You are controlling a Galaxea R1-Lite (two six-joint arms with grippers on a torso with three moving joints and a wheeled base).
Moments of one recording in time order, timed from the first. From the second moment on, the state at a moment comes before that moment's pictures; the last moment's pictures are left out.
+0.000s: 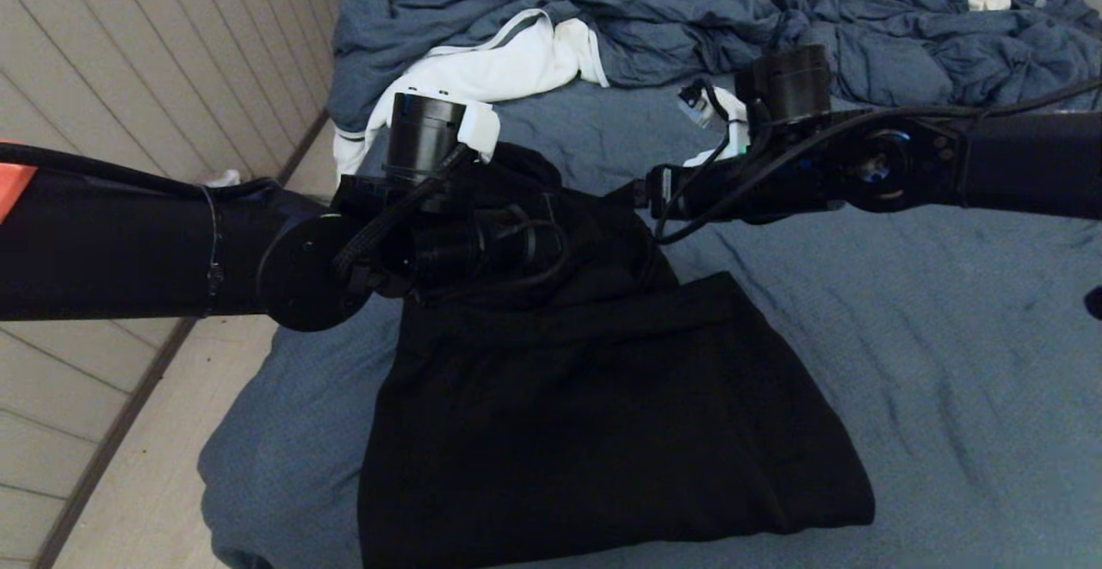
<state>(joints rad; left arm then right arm) -0.73 1.91 -1.45 -0.18 0.04 -0.55 0.36 2.00 -1.80 0.17 0.20 0.17</state>
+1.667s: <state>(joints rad) -0.79 1.78 -1.28 -0.26 0.00 -0.56 0.46 2.14 -1.94 0.10 0.06 0.21</state>
